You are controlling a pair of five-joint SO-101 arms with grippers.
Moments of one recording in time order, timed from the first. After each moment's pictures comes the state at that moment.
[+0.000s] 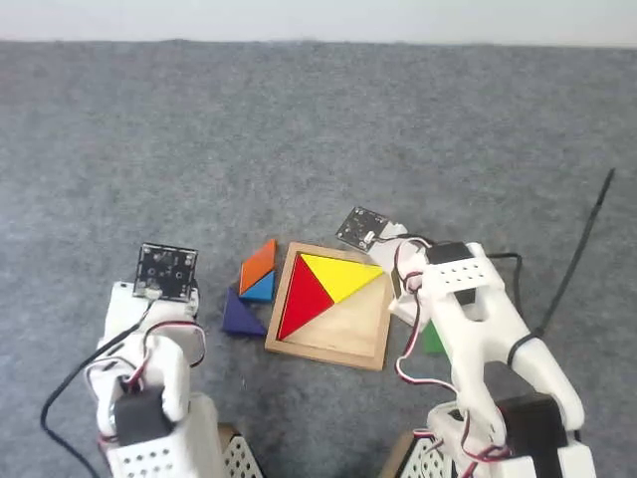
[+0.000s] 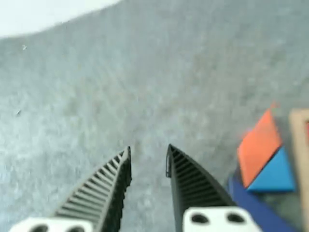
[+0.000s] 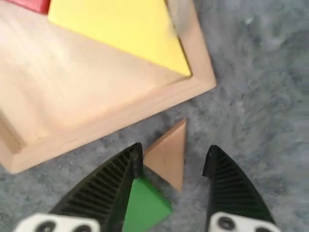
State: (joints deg) left arm -17.7 -102.8 83.4 66.5 -17.3; right arm -16.4 -15.6 51.3 53.8 43.0
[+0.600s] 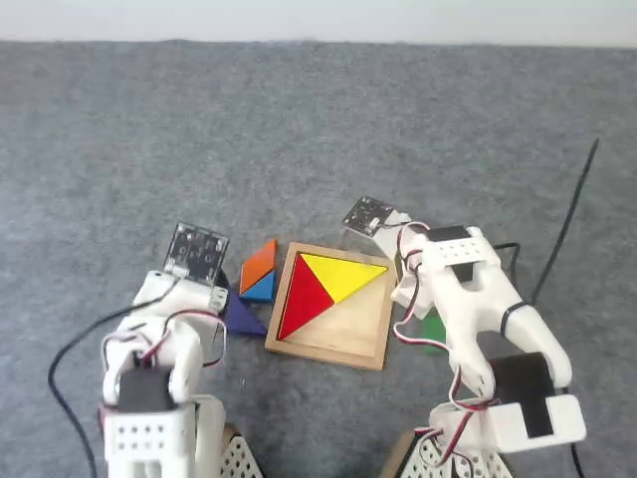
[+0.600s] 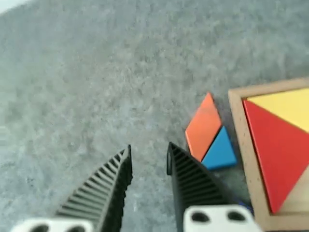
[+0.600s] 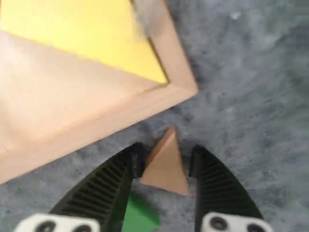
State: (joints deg) left arm -8.6 -84.1 79.3 64.0 -15.0; right arm -13.3 -2.9 43.5 52.7 43.0
